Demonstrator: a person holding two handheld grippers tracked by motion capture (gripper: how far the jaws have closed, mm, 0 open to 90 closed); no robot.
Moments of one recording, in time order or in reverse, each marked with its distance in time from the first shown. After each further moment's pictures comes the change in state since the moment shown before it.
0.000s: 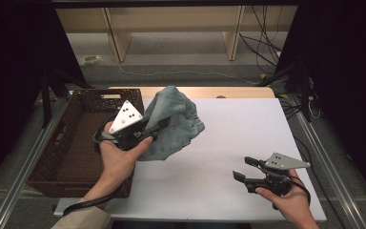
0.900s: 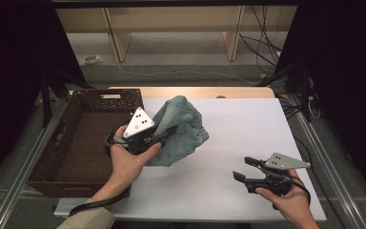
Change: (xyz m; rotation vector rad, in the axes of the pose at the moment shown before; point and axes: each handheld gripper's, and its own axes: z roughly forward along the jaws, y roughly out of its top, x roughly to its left) left arm -0.009 -0.018 0.019 0.064 -0.034 0.014; right arm 0.000 0.000 0.000 -0.001 0.001 0.000
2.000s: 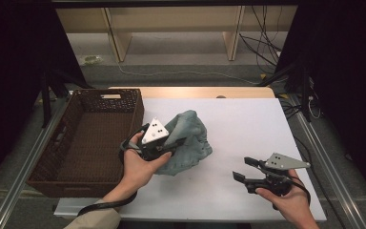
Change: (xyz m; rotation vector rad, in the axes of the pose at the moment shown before) left arm -0.010 -0.030 0.031 0.120 -0.046 0.015; right arm 0.000 0.000 0.001 0.003 0.002 -0.001
